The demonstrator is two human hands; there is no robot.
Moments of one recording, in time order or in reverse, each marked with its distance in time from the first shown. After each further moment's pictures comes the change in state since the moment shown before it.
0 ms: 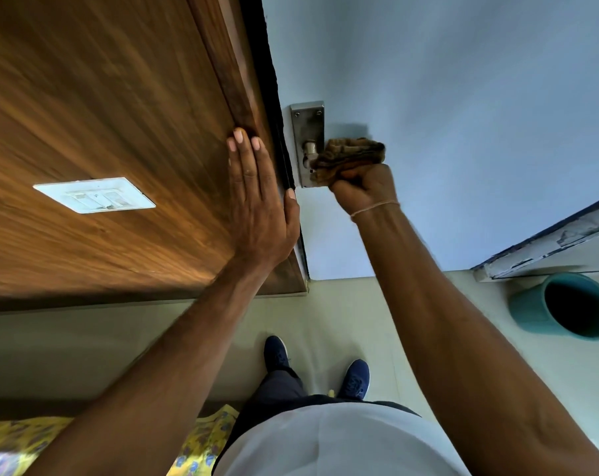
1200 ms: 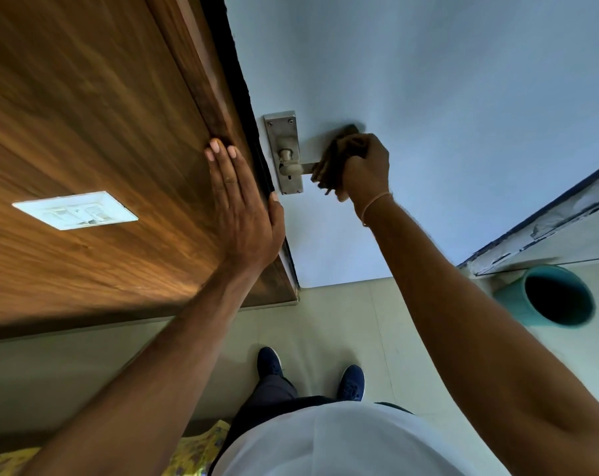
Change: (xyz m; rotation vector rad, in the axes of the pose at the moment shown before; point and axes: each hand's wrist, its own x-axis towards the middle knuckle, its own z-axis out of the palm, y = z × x) left_hand 0.001 0.008 0.004 -0.022 0.020 -0.011; right_hand -0.011 -0.039 -0.018 -1.019 -0.050 -0.662
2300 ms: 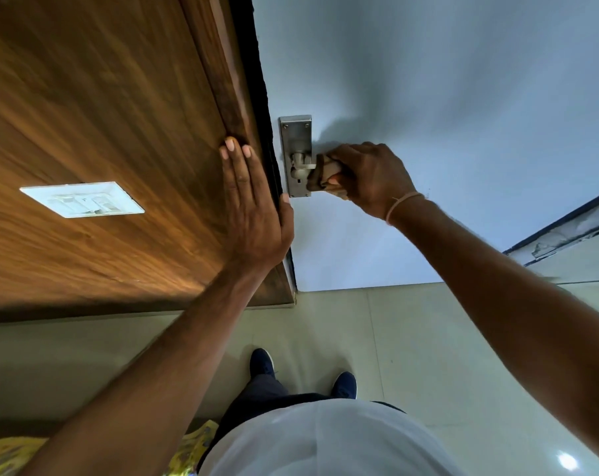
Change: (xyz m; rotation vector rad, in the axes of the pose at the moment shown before) left_hand -0.001 -0.001 0.003 -0.009 0.017 0.003; right_hand 0.010 -0.012 -0.023 -1.029 -0.332 -1.012
